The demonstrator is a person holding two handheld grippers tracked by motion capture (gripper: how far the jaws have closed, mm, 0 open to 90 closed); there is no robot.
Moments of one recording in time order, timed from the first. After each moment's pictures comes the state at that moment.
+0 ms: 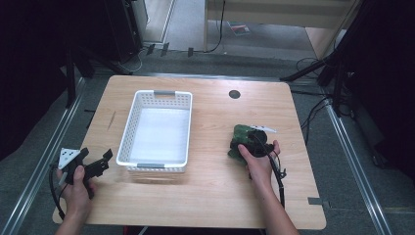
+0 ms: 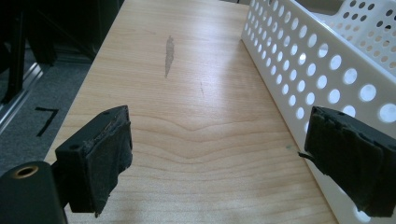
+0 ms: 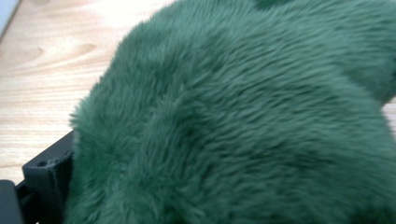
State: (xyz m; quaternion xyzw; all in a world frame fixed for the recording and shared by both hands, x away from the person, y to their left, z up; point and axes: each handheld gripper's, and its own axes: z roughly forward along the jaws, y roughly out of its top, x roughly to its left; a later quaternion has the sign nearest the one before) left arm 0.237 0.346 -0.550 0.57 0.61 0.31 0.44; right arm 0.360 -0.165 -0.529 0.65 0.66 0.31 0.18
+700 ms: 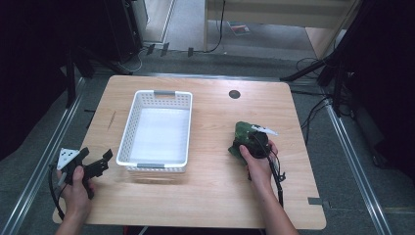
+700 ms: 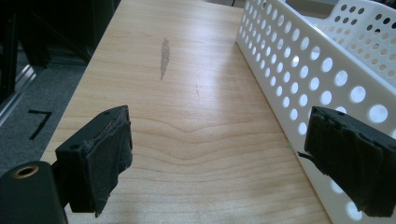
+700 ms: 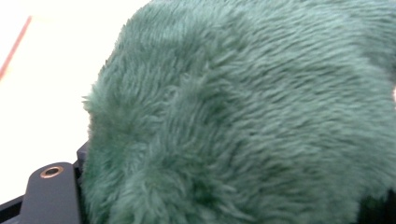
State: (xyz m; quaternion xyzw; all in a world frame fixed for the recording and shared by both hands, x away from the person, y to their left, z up) left arm 0.236 0.347 -0.550 0.57 0.61 0.31 0.45; right arm 0.351 -0.165 -0.519 0.66 0.64 0.33 0.20
